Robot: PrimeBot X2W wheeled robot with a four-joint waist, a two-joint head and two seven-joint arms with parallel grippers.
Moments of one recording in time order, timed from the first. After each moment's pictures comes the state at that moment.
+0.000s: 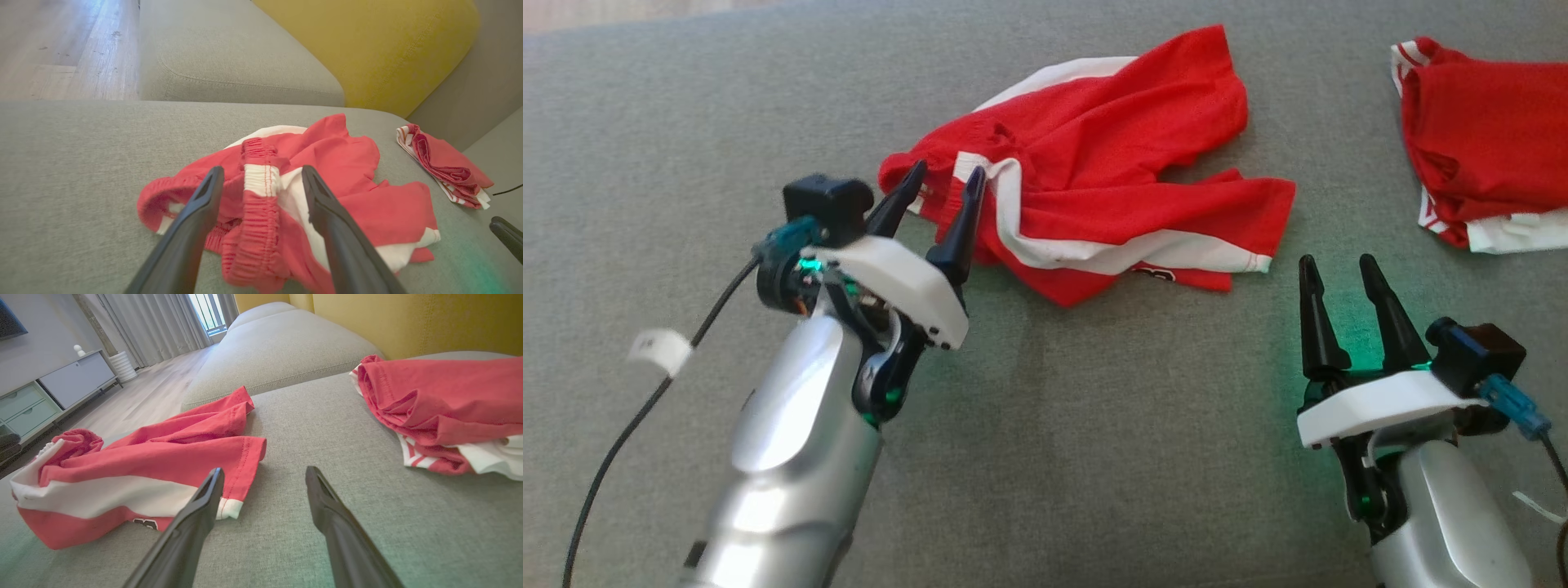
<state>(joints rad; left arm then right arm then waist) -0.58 0.05 -0.36 0.46 -0.48 -0.12 0.18 -0.19 -0.05 0.07 0.31 0.28 0.12 -0.16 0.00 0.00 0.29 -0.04</state>
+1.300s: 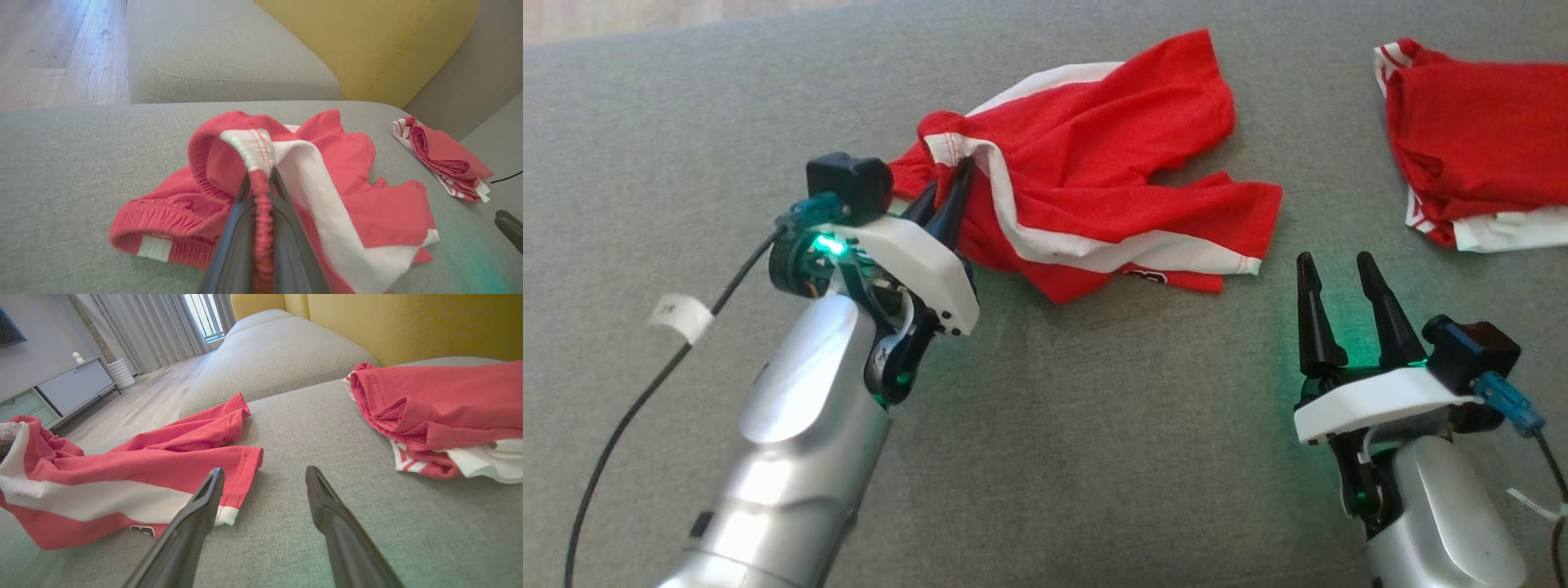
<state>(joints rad) -0.67 0.05 -0.42 0.57 -0.52 -0.11 0.18 -0.22 -0.05 0.07 0.36 0.29 0.12 -0.19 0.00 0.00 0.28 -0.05</state>
